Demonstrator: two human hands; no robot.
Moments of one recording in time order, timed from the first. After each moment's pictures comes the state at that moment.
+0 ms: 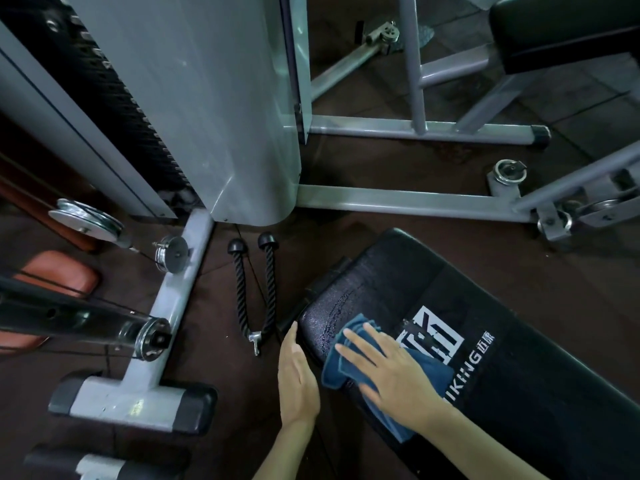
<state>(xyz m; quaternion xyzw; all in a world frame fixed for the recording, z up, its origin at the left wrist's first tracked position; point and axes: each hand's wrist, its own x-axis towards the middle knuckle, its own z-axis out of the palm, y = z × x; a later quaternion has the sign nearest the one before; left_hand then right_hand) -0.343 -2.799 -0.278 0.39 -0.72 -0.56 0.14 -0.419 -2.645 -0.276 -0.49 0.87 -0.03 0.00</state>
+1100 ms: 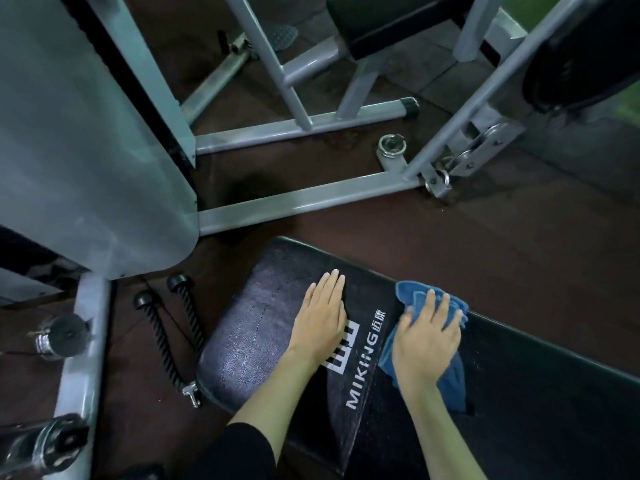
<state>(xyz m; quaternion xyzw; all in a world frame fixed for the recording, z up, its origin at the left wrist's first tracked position) -0.495 -2.685 -0.271 -0.13 -0.97 -0.18 -0.07 -0.467 -2.528 -0.273 0.27 0.95 -0.14 -0.08</state>
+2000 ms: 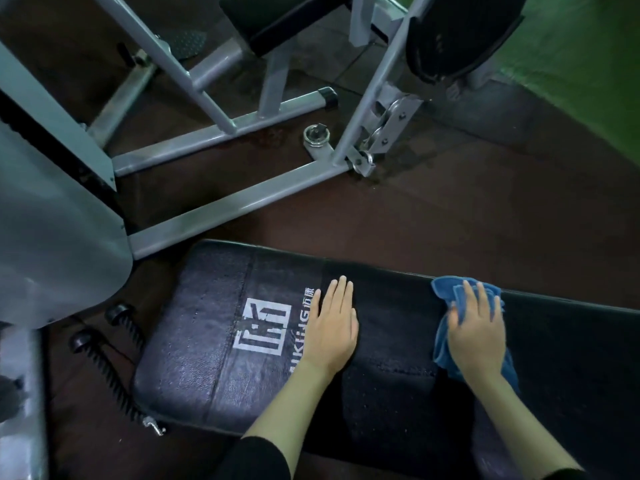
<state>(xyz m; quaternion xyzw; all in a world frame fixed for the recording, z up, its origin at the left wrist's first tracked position) -0.442 -2.572 -0.267 -0.22 -0.96 -0.14 -0.06 -0.379 -2.336 -0.294 0.27 0.96 -0.07 -0.07</state>
